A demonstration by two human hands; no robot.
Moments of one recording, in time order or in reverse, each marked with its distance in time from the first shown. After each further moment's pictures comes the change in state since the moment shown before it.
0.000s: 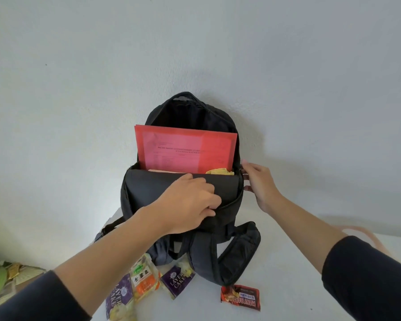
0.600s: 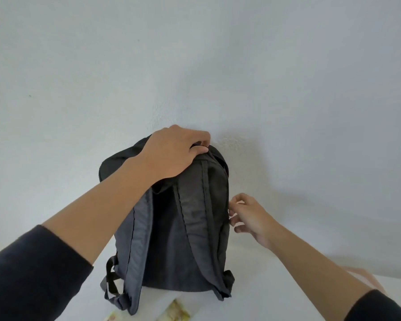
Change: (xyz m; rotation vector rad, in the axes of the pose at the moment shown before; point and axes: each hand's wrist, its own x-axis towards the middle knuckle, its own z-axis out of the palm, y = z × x) left_hand 0.098 -0.075 -0.101 -0.086 0.279 -0.338; right_hand 0.009 -0.028 -0.018 -0.086 -0.218 0.152
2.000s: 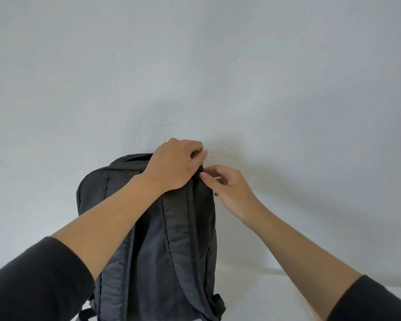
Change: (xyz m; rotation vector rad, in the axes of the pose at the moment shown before) left_hand 0.051 0.008 0.045 -0.187 0.157 -0.006; right_hand 0.011 -0.080 -0.003 -0.253 0.131 -0.557
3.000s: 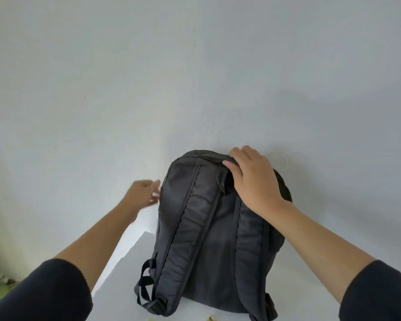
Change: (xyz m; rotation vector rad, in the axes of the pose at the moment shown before) left_hand -0.155 -0.188 -0.014 -0.742 0.031 -1.031; right_hand 0.040 -0.007 0.089 -0.719 0.245 -0.593
